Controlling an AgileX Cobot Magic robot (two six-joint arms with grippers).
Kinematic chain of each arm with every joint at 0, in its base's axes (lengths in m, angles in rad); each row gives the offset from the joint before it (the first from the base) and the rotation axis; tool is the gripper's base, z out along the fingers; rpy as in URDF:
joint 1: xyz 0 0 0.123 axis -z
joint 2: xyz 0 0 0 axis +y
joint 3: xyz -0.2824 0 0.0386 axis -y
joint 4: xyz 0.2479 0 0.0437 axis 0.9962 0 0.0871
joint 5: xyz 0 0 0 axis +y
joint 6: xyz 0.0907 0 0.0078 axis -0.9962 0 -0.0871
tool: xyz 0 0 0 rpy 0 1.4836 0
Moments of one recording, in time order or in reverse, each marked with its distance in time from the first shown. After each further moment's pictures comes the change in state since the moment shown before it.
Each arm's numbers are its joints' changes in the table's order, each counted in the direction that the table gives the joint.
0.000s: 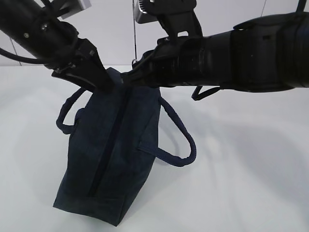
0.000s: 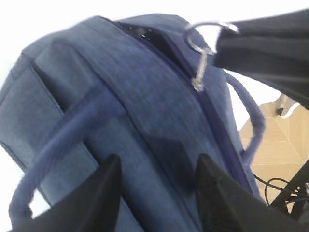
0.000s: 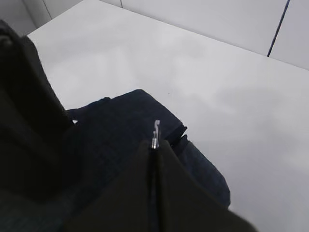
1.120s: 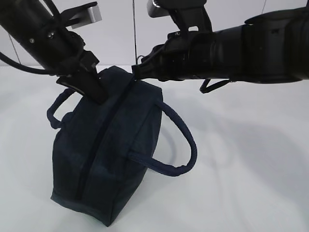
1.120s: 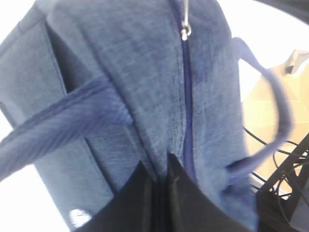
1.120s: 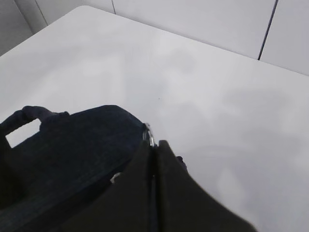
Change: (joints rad) left arm 0.031 0.037 0.061 0.090 0.112 0.016; right arm 0.073 0.006 0.006 -0.003 0.063 0.006
